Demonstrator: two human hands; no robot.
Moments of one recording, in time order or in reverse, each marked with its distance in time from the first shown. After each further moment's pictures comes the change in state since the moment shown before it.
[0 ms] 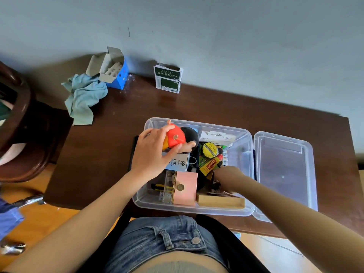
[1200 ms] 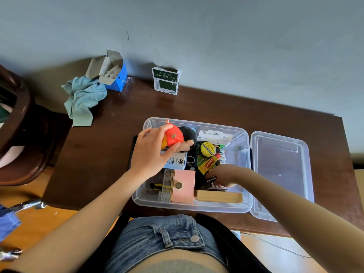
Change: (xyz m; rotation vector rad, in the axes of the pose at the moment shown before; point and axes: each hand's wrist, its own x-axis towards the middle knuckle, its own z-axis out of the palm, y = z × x) left_hand -0.001 -0.004 0.004 -0.019 0.020 0.012; right_hand 0.001 0.008 -0.015 0.131 -0.144 -0.199
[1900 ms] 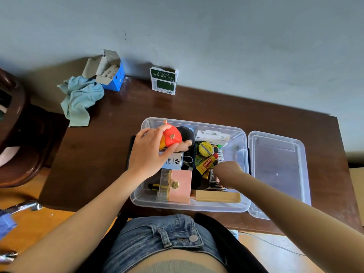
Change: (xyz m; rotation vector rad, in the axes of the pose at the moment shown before) left_hand 0.001 -0.002 -0.001 0.000 -0.018 0.017; right_hand -0.010 -0.003 0.008 -0.201 0.176 0.253
